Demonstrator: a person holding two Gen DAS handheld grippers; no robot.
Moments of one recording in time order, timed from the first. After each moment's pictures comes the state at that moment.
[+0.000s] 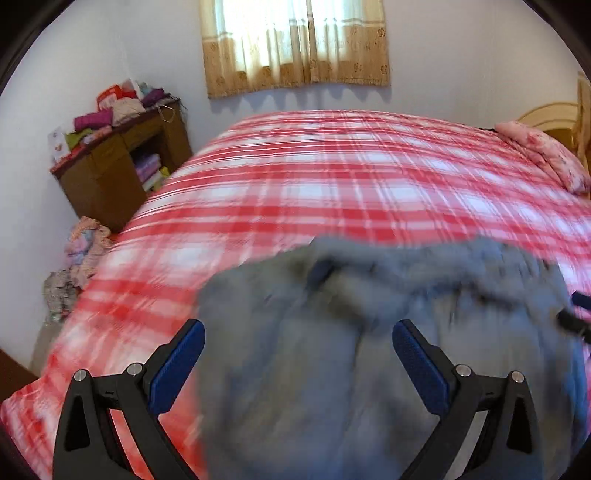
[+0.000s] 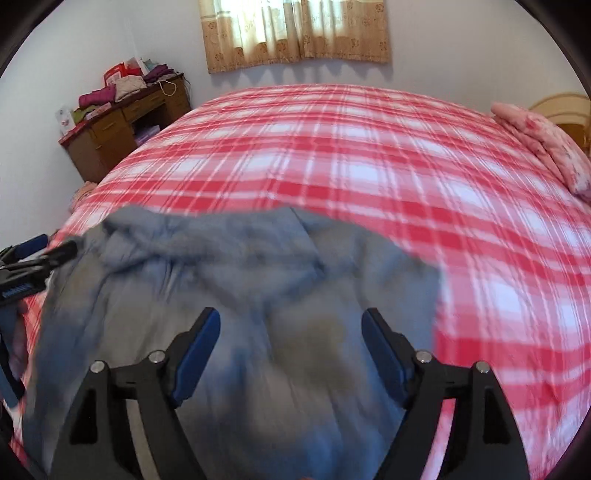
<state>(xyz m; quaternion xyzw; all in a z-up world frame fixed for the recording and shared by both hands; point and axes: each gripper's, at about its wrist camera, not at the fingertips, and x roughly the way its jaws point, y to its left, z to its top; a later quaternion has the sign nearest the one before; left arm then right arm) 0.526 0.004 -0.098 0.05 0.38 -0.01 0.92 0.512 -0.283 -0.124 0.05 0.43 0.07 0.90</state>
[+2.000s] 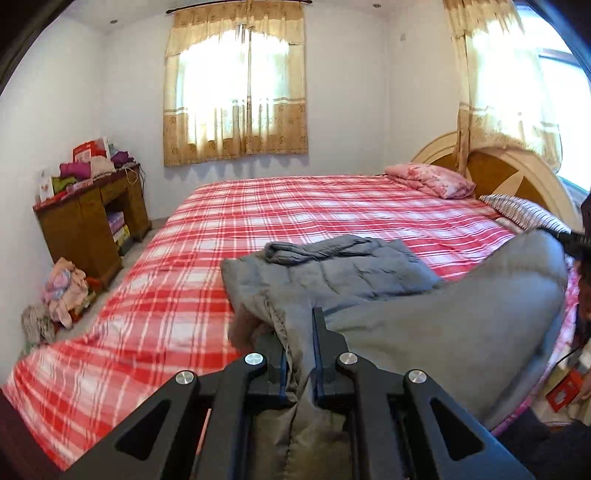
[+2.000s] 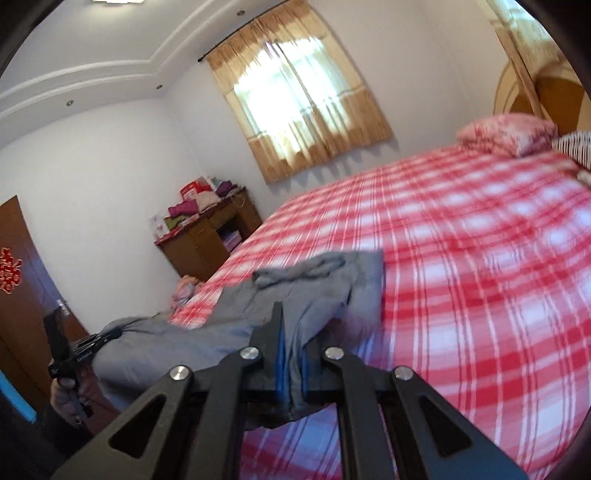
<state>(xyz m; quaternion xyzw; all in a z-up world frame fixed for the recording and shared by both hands) 0.158 0.097 -0.003 0.05 0.26 -0.16 0.95 0.163 -0.330 -0.011 0.19 0.20 0.13 0.95</state>
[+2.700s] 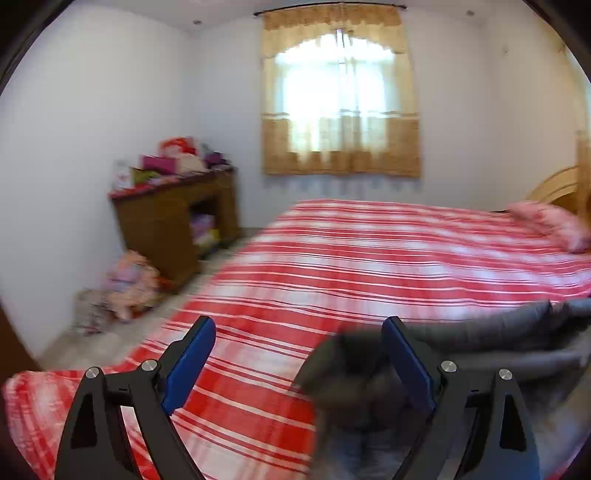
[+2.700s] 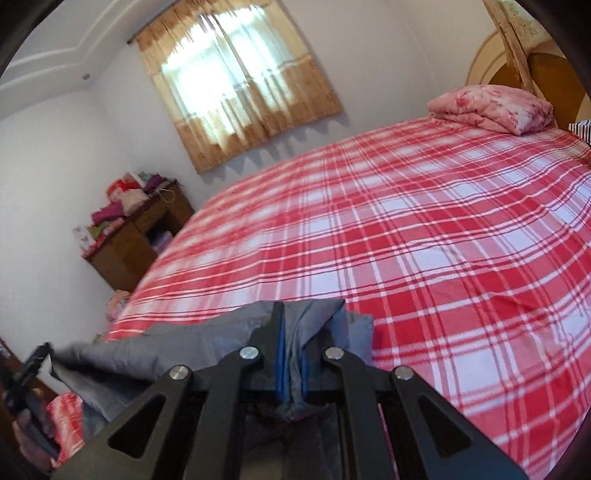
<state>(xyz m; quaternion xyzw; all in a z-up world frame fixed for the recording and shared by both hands) 0.404 0.115 -0.040 0.02 0.21 0.07 0.98 0.442 -0.340 -0.079 0.20 0.28 0.01 0.94</state>
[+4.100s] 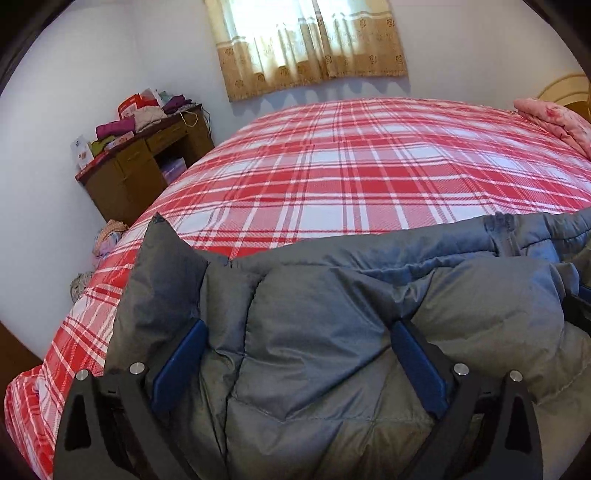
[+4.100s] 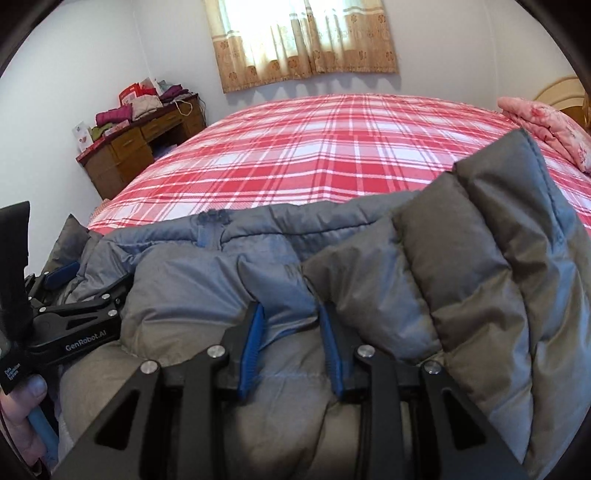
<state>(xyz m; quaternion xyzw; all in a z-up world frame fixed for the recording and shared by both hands) 0.545 -0.024 -0.180 0.10 0.37 0.06 0.92 0.521 -0.208 -0.162 0.07 0.38 0.07 0.92</state>
